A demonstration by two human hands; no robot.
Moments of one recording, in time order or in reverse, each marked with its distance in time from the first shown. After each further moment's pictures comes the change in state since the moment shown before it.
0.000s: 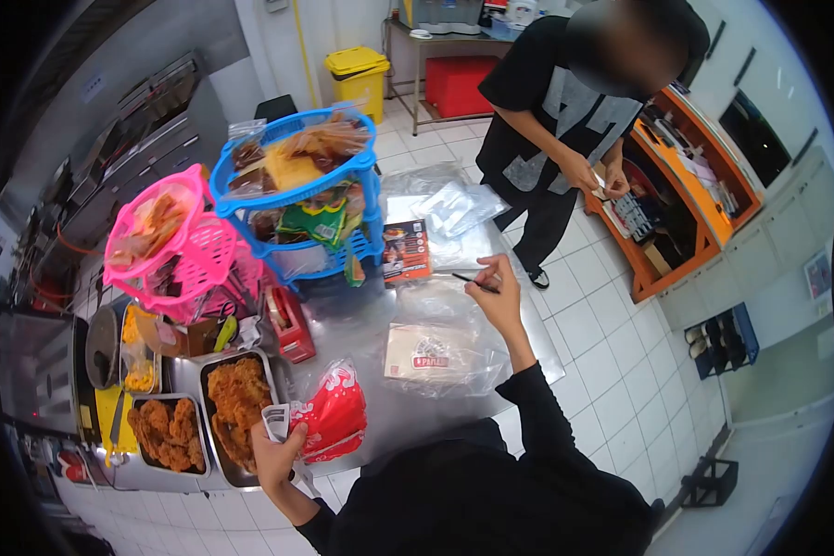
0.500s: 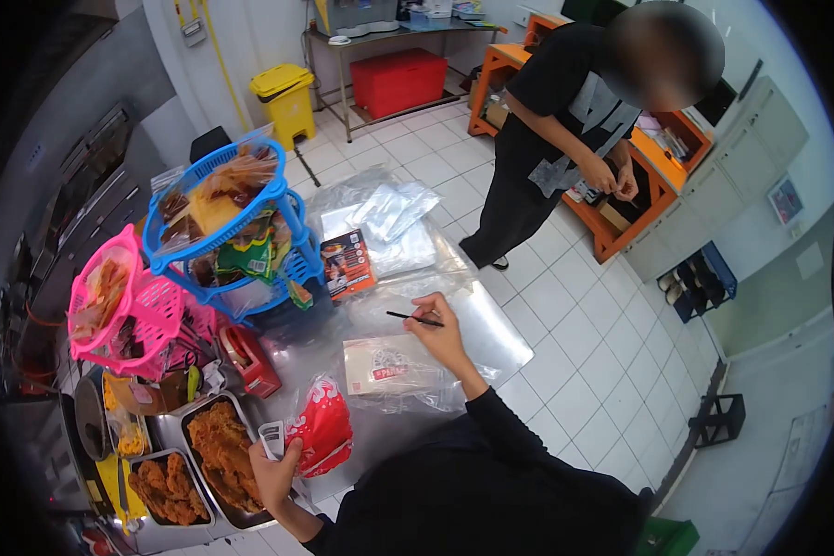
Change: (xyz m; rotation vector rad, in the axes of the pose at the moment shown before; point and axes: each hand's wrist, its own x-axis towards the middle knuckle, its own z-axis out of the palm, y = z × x) left_hand 0.015 0.002 0.033 0.025 -0.162 -0.070; right_hand -0.064 0.026 0.014 0.244 0.026 0.199
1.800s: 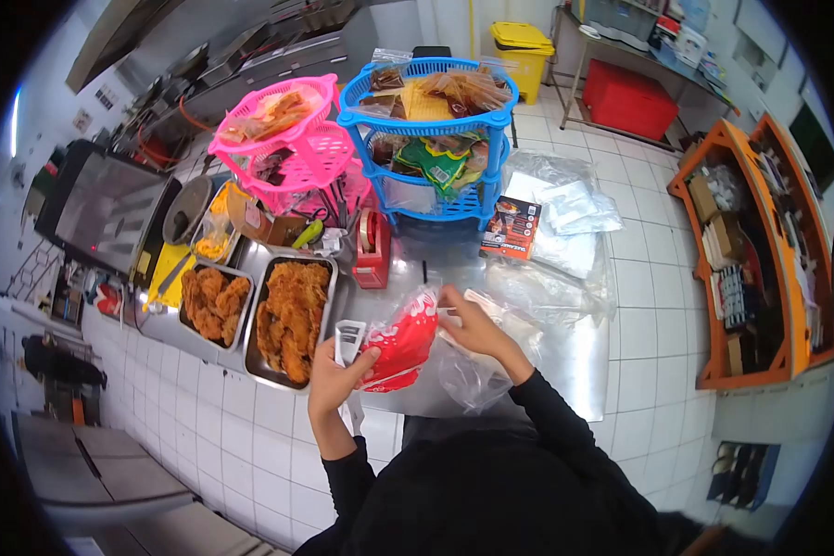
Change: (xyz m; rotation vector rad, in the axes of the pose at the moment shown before) left_hand -0.041 0.029 0.044 -0.123 0.269 -0.029; right_hand -0.004 -0.016 0.092 -0.168 -1.171 -0.114
